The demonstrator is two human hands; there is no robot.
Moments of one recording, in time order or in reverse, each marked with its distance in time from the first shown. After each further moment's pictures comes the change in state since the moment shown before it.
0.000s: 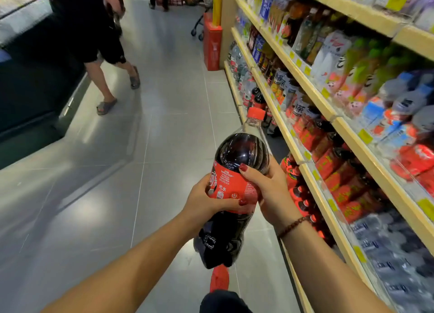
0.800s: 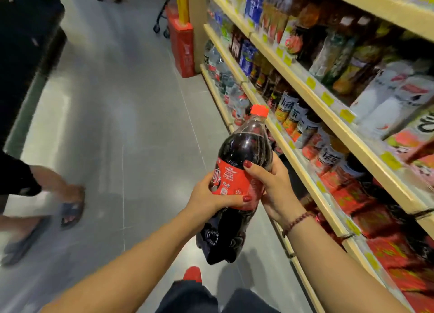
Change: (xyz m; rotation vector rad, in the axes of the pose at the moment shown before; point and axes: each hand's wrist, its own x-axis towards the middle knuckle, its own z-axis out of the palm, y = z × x) left_hand 0.465 0.116 -0.097 0.026 -0.181 -0.062; right_hand 0.459 -0.005 0.038 0.052 0.149 0.020
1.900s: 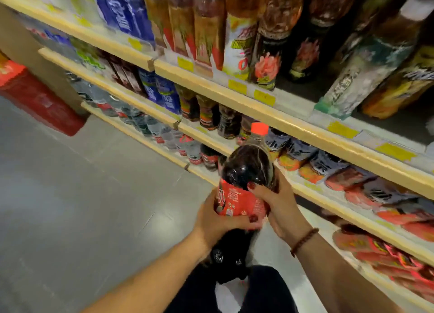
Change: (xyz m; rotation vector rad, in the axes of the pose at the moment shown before) left_hand 0.551 0.114 -0.025 0.216 -0.630 -0.180; right_hand 0.475 0.027 -0.056 0.184 0.709 -0.101
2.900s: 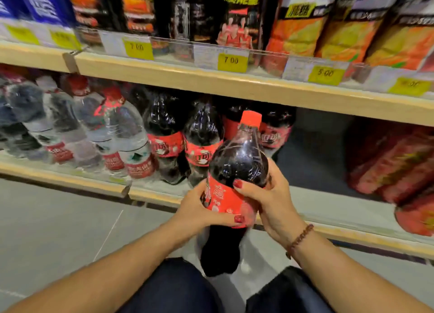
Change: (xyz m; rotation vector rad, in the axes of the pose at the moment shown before) left_hand 0.326 -0.339 -0.108 0.270 -0.467 0.299; right_hand 0.187 0.385 -0.109 -0.060 0.232 -0.467
